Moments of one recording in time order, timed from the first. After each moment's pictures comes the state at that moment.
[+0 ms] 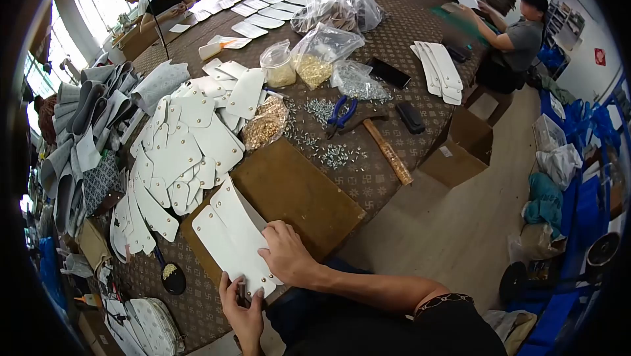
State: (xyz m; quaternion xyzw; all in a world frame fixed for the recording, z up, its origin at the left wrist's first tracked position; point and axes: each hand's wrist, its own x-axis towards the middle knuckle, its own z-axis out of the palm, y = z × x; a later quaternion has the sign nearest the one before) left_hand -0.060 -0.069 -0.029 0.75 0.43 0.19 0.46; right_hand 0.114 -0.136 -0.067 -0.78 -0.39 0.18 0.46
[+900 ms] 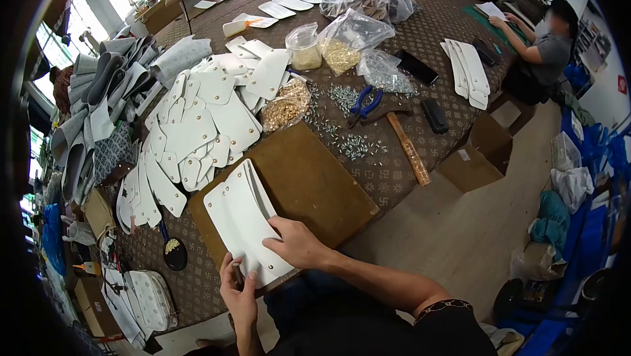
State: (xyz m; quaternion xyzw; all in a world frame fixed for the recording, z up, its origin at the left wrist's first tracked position) left_hand -0.070 -0.060 -0.056 0.67 0.44 0.24 0.55; right_hand 0.137 -0.136 -0.069 -0.68 -0.36 0.37 0.53
